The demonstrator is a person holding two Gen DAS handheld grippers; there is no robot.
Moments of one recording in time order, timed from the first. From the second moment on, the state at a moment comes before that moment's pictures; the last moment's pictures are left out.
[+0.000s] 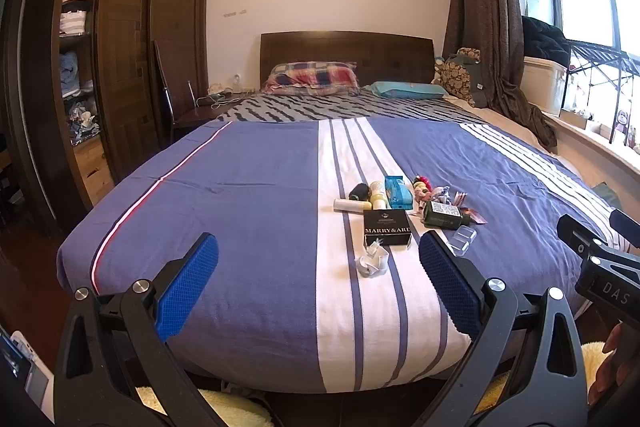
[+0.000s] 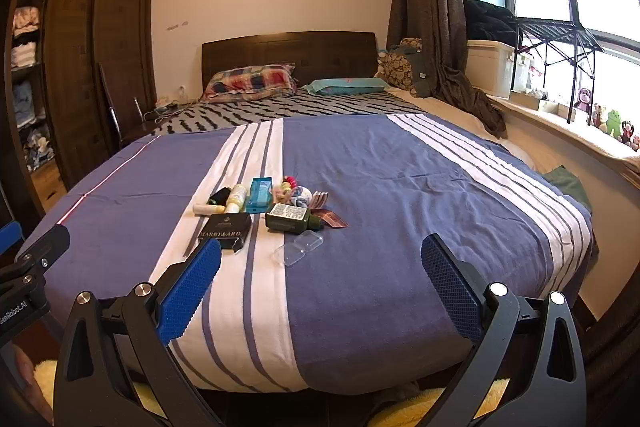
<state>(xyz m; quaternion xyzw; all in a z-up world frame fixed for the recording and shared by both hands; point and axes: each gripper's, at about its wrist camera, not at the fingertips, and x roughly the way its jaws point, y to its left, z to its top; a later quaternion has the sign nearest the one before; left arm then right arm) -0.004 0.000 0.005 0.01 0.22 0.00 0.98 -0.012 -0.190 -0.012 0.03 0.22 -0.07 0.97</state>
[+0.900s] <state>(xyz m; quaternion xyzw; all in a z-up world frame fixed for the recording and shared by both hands) -0.004 0.000 0.010 0.01 0.21 0.00 0.98 -0.010 -0.185 -0.009 0.03 0.22 -0.06 0.97</state>
